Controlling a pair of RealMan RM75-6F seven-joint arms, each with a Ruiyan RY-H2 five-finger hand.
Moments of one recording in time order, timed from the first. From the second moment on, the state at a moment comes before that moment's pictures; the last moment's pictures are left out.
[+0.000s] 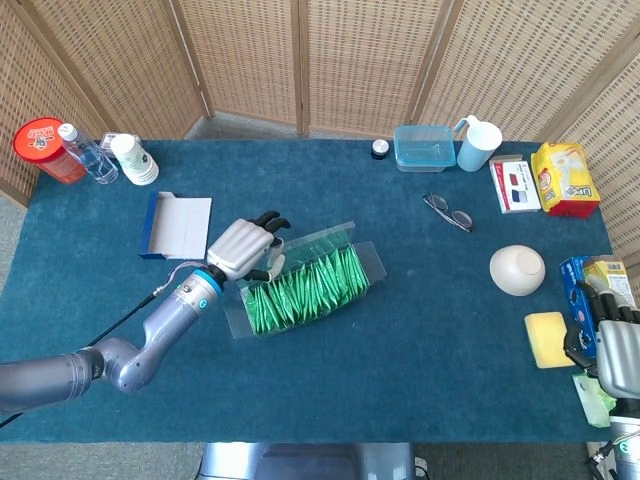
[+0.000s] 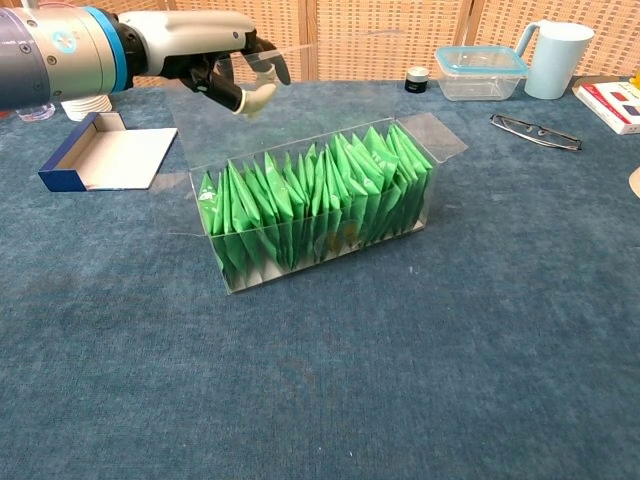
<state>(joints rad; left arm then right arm) -1.00 -1.41 -0.19 -1.54 1.05 0.83 0.26 0.07 -1.05 0.12 -1.77 -1.39 1.52 -0.20</state>
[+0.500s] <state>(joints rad) -0.99 -1.38 -0.18 -1.52 1.09 0.82 0.23 0.08 -1.05 0.12 -1.74 -1.42 1.52 -0.16</state>
